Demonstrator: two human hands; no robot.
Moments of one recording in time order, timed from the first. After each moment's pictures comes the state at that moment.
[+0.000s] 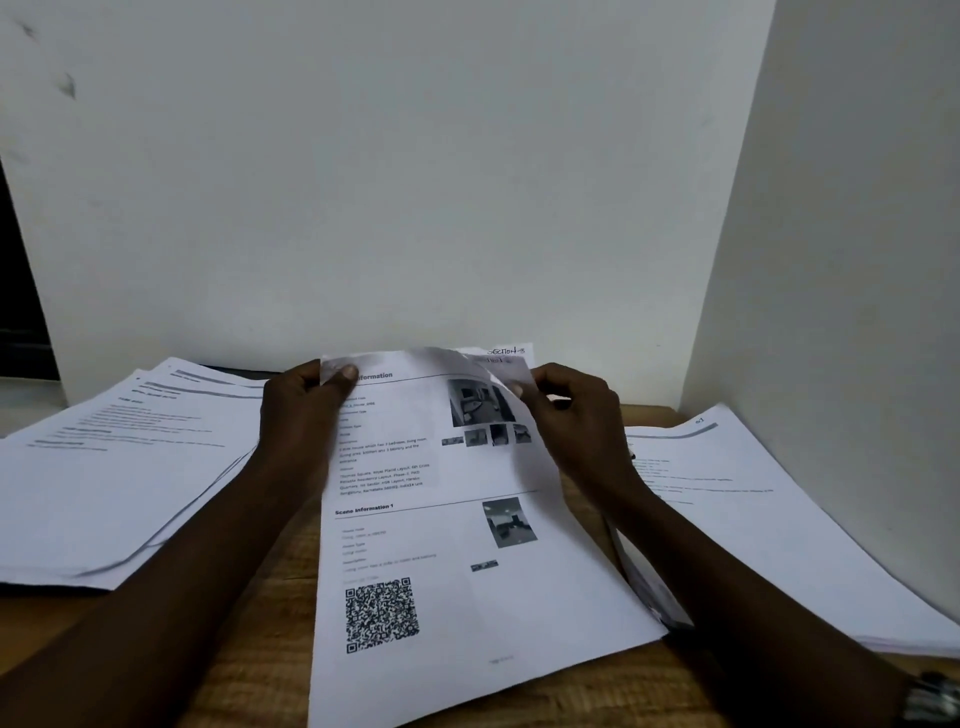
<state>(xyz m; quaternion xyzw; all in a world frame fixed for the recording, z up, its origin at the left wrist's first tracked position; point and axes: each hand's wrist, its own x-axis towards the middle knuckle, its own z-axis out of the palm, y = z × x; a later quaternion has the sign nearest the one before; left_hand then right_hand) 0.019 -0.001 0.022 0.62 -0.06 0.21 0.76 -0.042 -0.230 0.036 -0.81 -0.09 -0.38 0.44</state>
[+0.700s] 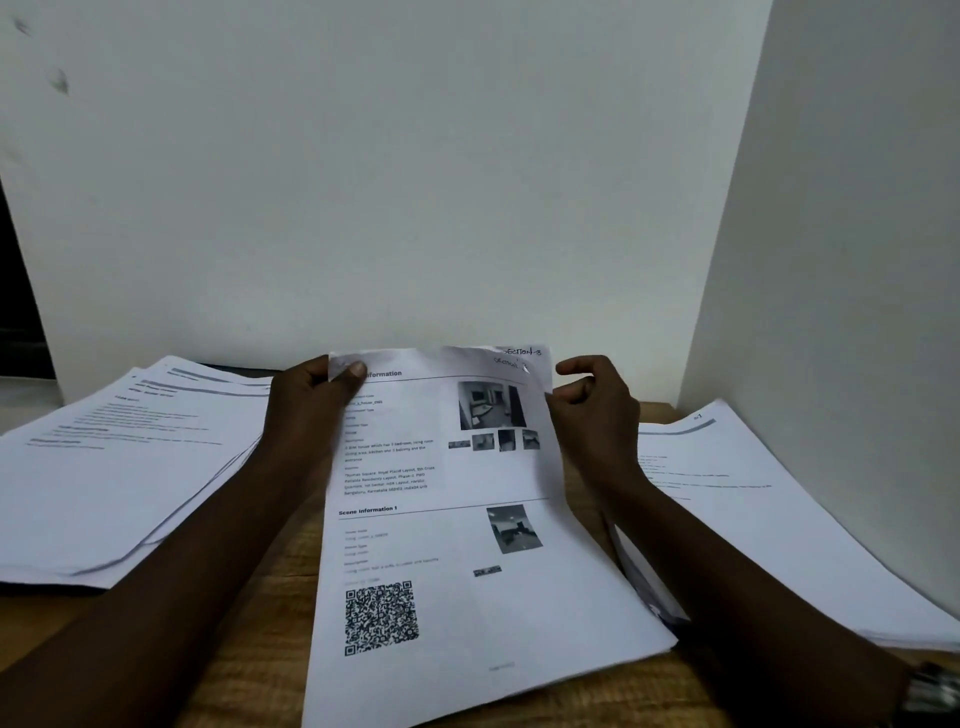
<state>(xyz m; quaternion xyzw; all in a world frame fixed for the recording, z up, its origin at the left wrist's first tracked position) 0.013 -0.005 0.026 0.62 -0.08 0.17 0.77 -0.039 -0.238 0.033 -0.77 0.05 -0.37 0.52</state>
